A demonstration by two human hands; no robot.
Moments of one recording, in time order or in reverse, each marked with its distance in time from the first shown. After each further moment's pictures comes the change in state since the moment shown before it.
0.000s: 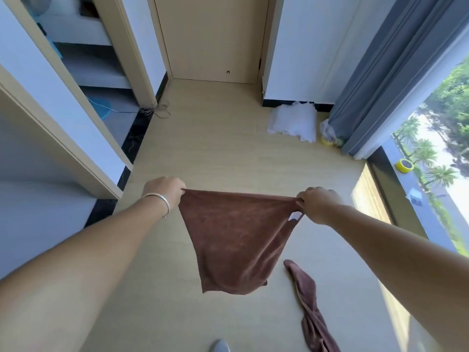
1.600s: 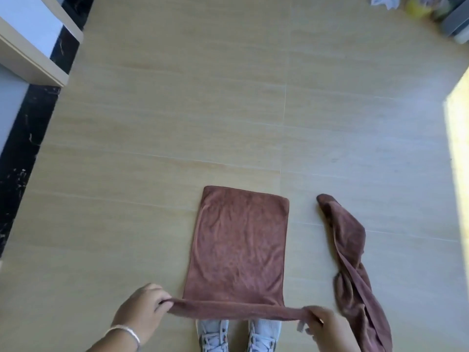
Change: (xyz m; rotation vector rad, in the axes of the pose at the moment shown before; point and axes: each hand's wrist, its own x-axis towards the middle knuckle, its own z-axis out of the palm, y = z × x) left_hand -0.094 0.016 0.590 -0.460 -0.534 -0.141; right_hand -0.062 -0.108 0.563 0.952 -0.550 0.296
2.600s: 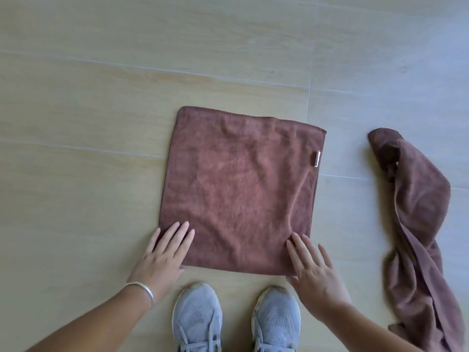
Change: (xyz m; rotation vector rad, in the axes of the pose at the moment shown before) left_hand 0.203 -0.045 0.201 0.584 0.149 0.411; right_hand 0.213 0.133 0.133 -0.938 0.173 -0.427
